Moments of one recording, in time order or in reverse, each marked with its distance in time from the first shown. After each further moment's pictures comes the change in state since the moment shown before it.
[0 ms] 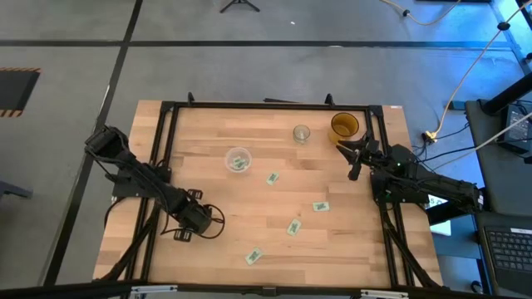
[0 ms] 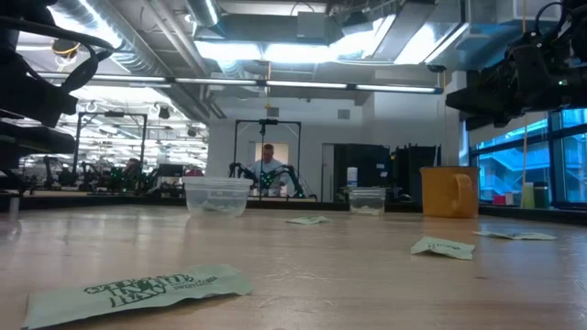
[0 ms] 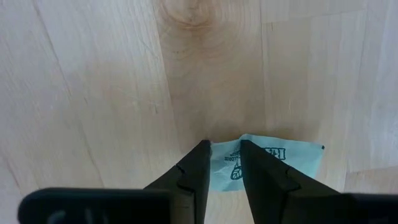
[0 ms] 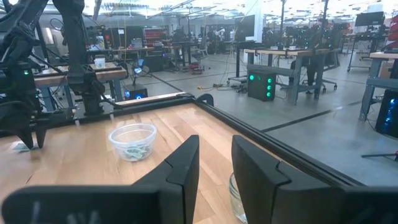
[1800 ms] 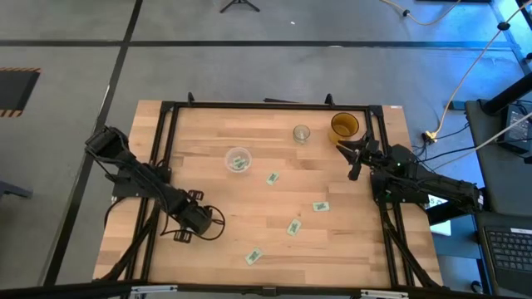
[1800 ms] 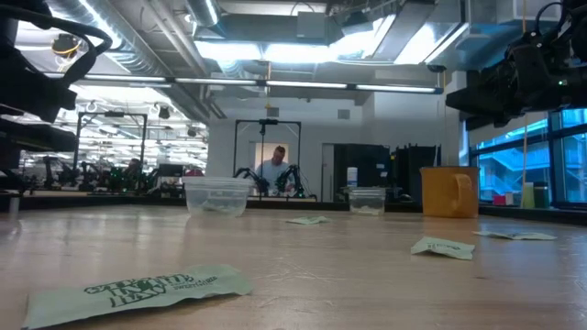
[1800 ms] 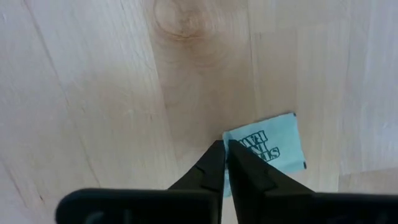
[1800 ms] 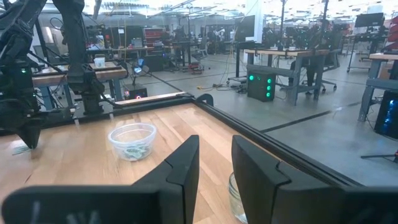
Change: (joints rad) left arm -0.001 -0.024 0.029 -0.011 -0.015 0.015; right arm 0.000 0.000 0.000 0.000 0.000 -0.006
